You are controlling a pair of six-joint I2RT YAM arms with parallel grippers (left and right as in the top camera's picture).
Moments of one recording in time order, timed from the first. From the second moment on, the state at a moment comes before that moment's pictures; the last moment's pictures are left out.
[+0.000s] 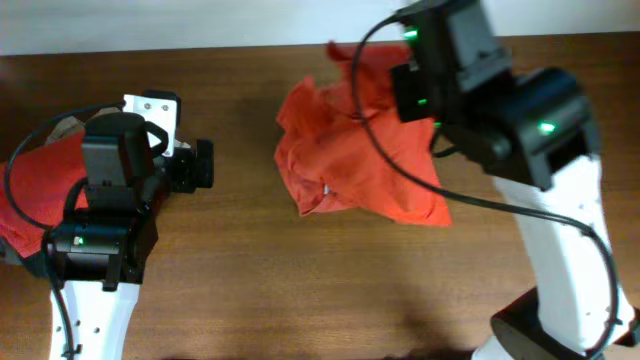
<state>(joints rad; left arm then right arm) -0.09 1.16 1.30 -0.77 -0.09 0.09 0.49 1.77 2.49 -1.48 0.43 0.16</state>
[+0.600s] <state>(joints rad) -0.09 1.16 1.30 -0.77 -0.09 0.09 -0.12 1.82 2.47 -1.49 0.50 0.15</state>
